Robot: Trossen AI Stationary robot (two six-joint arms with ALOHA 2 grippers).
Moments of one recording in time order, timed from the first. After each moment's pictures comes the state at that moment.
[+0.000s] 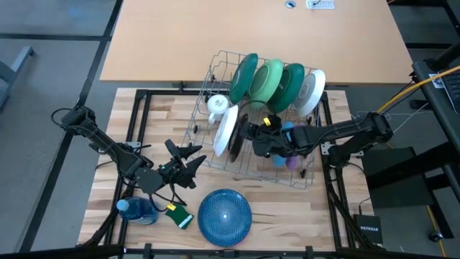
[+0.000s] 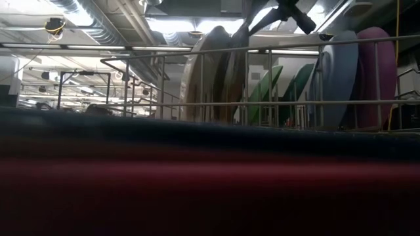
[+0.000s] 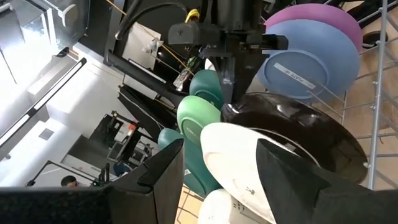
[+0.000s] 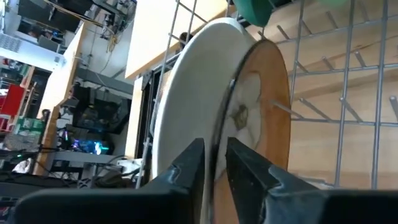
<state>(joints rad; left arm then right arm) -0.62 1.32 0.95 0.19 -1.29 0.76 0.18 1.50 1.33 -0.63 0.75 1.70</state>
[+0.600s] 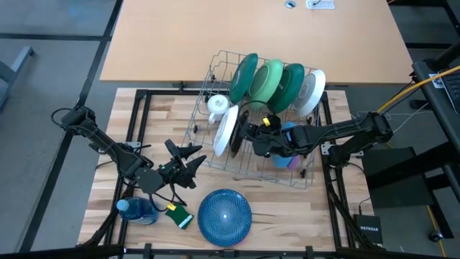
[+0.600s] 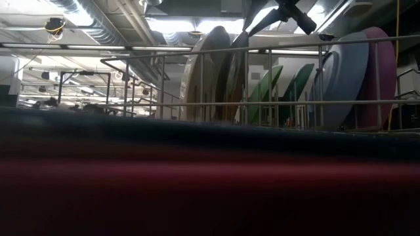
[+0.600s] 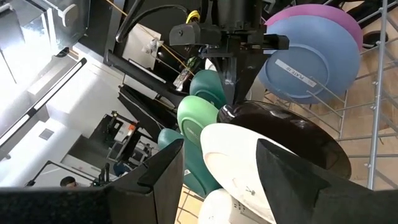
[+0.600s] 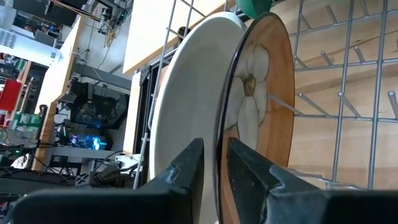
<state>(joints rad) -0.62 1.32 0.95 0.19 -1.29 0.75 0.18 1.50 1.33 -0.63 0.72 1.69</state>
